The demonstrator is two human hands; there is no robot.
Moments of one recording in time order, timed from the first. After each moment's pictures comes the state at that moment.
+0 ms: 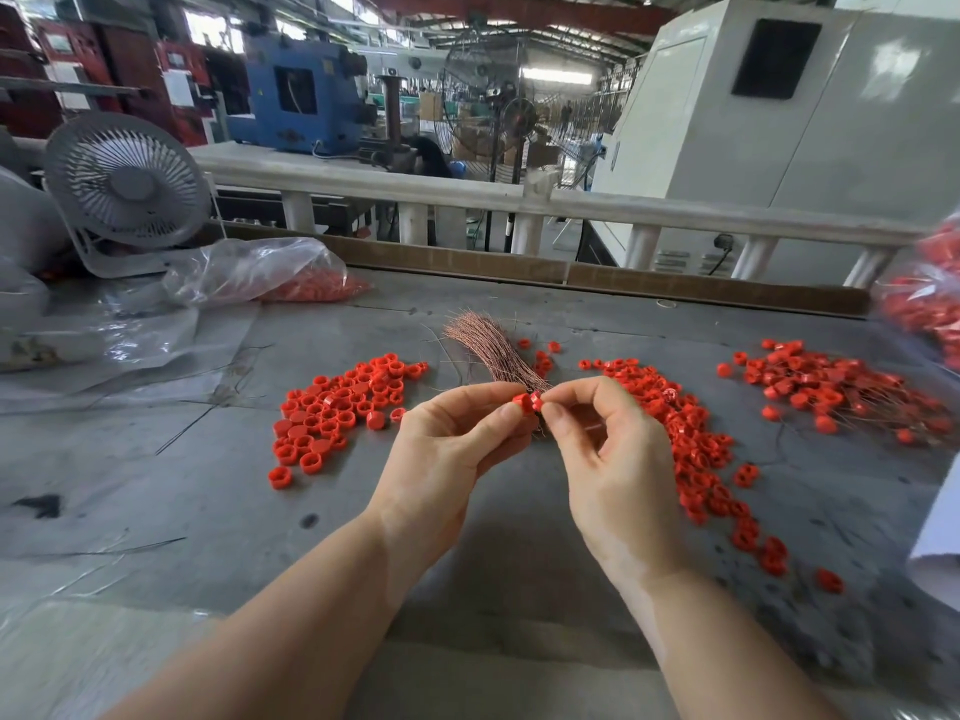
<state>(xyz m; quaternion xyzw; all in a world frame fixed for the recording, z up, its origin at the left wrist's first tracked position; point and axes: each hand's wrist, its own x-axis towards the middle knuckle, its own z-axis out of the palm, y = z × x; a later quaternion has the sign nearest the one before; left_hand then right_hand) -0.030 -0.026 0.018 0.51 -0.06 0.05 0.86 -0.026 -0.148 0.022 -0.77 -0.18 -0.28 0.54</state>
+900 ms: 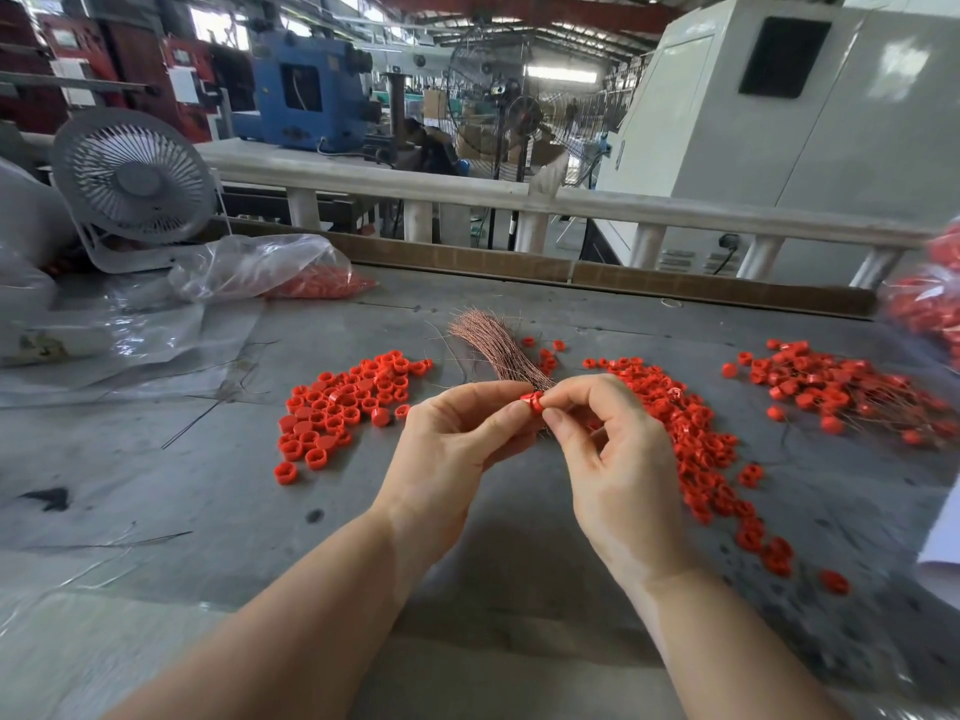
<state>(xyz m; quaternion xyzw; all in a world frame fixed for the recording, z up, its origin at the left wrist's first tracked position) -0.031 -0.025 0.019 0.54 -0.07 0.06 0.83 -0.022 -0.150 0.019 -0.78 -0.24 -0.33 0.48</state>
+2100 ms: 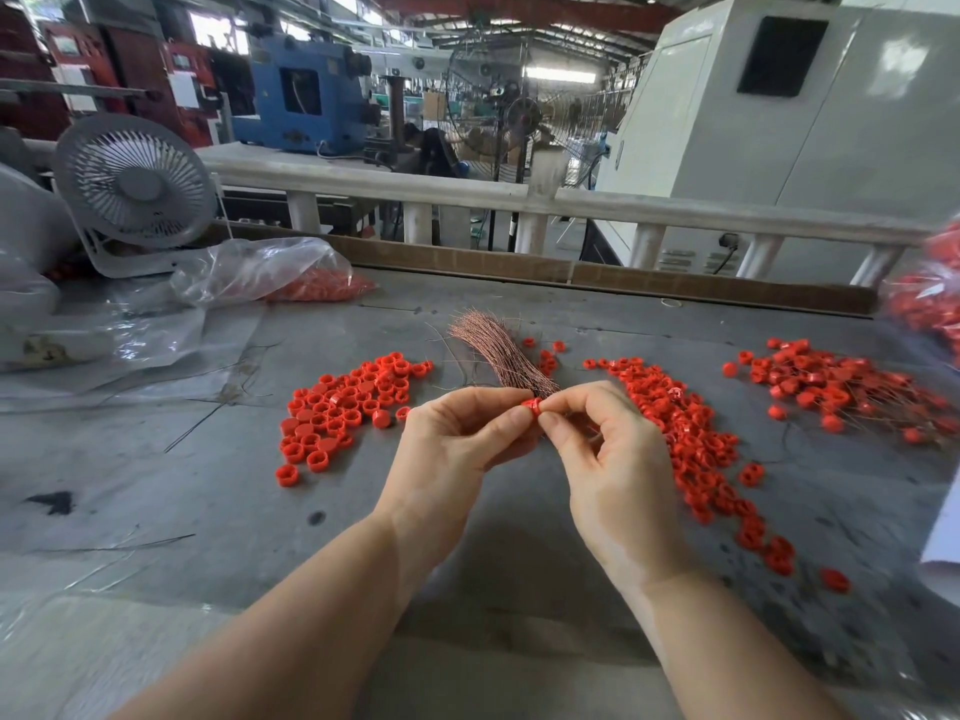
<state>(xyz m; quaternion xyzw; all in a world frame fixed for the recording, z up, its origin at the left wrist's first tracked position) -0.032 -0.025 0.018 0.55 -0.07 0.07 0.83 -0.026 -0.147 0.020 -0.79 -0.20 -0.29 0.49</state>
